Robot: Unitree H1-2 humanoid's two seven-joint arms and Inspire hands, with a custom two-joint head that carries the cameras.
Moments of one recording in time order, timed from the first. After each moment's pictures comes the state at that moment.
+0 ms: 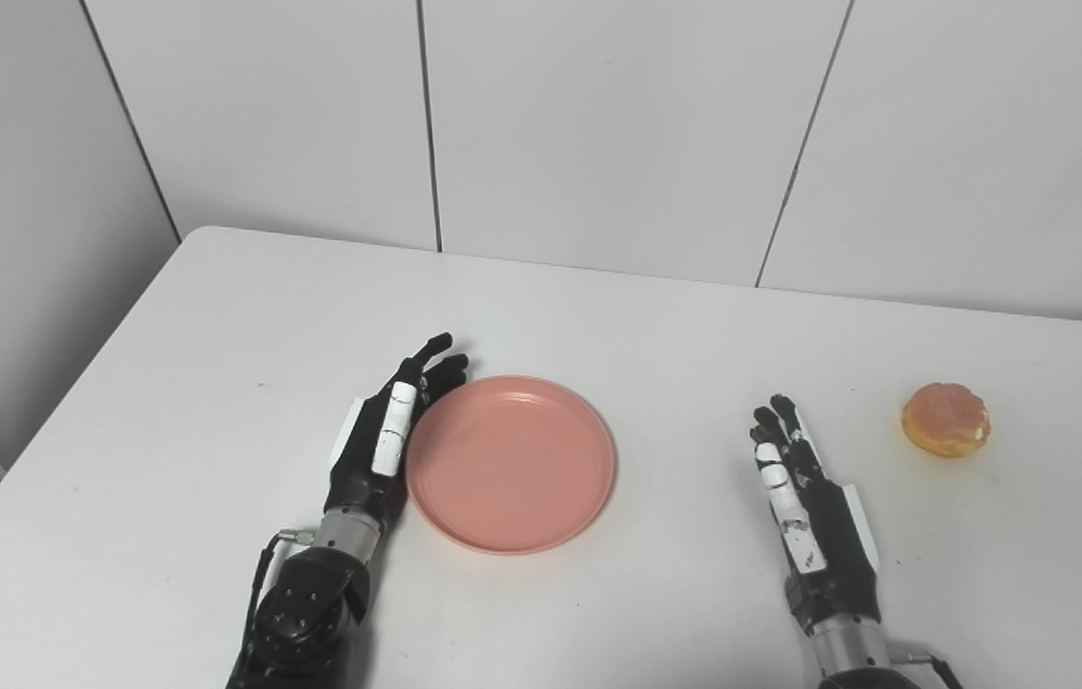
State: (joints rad) left arm -0.18 0.08 0.01 0.07 -0.14 0.00 -0.05; right arm -0.12 0.05 0.07 0.04 0.02 -0.05 0.05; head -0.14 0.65
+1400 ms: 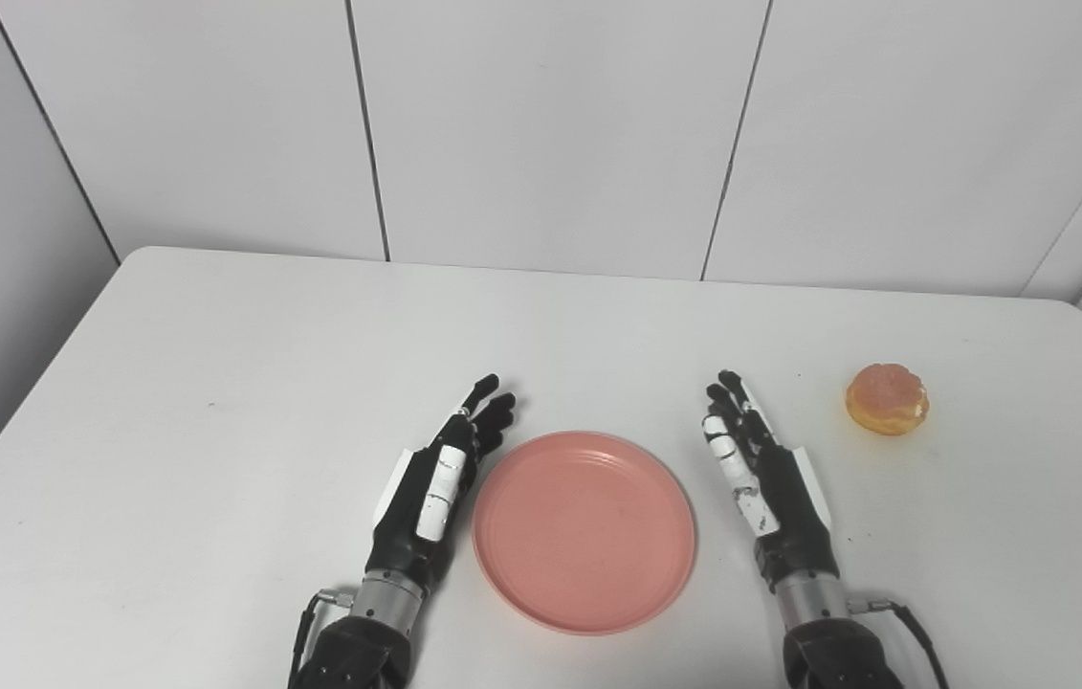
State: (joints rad) left arm -0.13 0.01 -0.08 0.07 -0.08 -0.10 -0.09; right arm -0.21 0.00 0.03 0.10 -0.12 -0.06 -0.04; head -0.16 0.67
